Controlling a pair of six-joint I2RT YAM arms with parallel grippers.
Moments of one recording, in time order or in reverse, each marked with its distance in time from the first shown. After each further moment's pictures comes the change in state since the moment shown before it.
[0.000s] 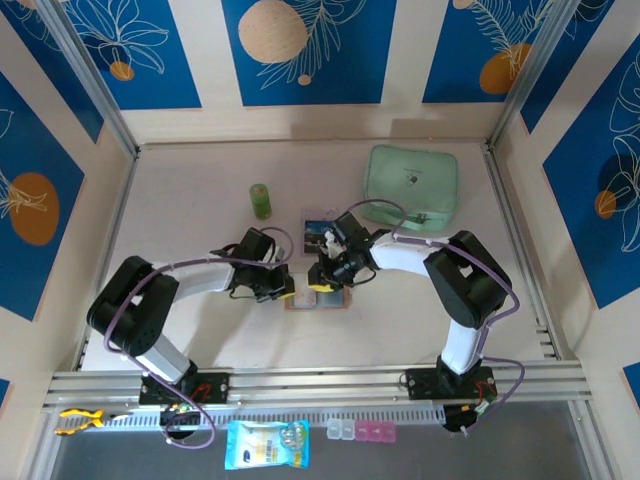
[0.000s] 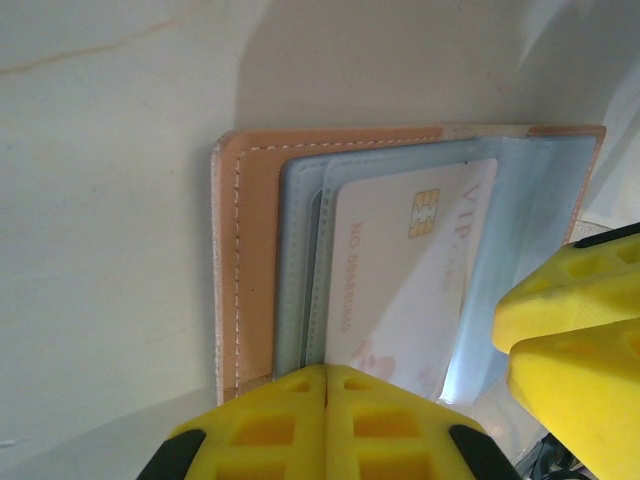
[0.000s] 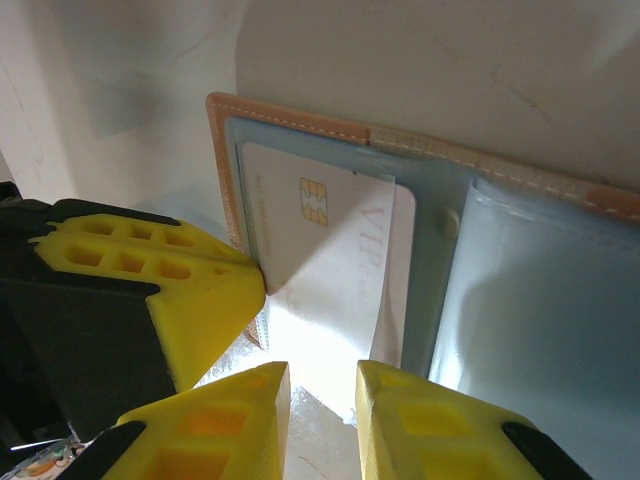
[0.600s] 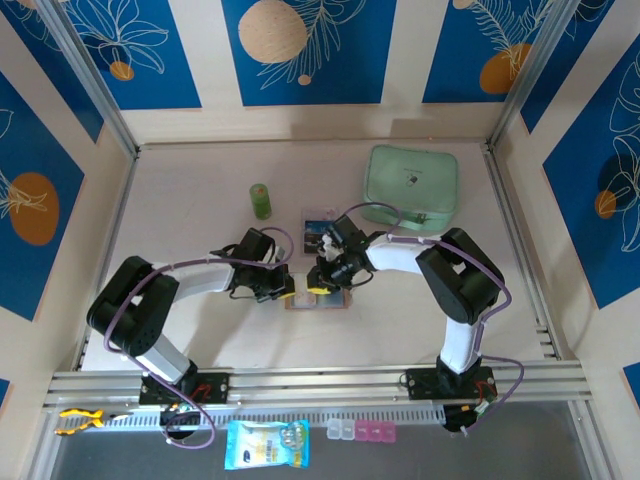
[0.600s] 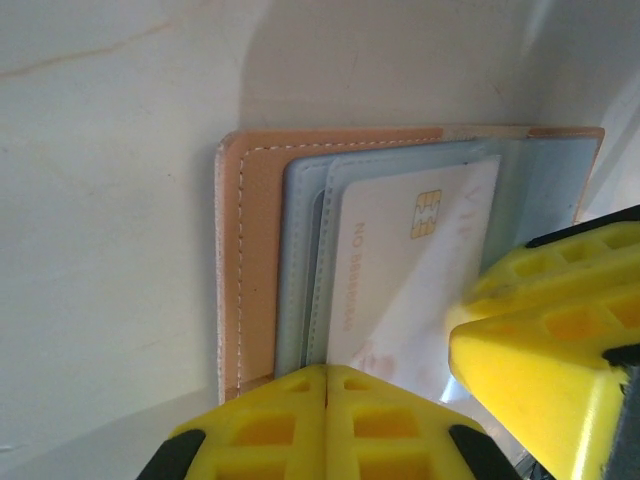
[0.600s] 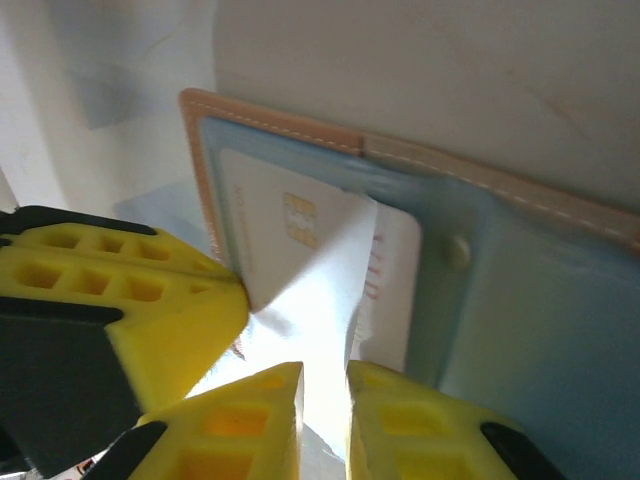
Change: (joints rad) left arm 0.000 0.000 -0.003 0.008 0.000 0.000; right arm 0.011 0.045 0.001 0.043 -0.020 0.000
